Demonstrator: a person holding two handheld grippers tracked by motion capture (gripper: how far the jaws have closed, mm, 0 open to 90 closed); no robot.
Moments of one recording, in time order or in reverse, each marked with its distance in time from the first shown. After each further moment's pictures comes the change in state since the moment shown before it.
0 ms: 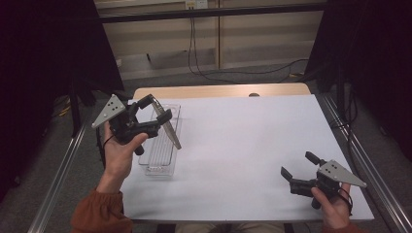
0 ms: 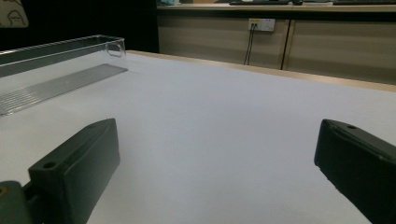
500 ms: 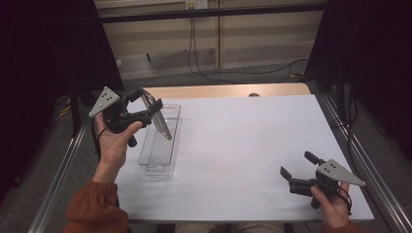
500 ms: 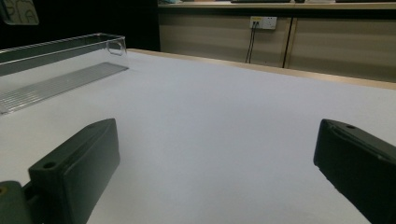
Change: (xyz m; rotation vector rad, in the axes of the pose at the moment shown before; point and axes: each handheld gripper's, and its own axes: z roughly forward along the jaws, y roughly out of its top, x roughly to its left) left arm 0.029 0.001 0.007 0.026 0.132 0.013; right arm 0.000 -0.001 0.003 0.006 0.008 -0.003
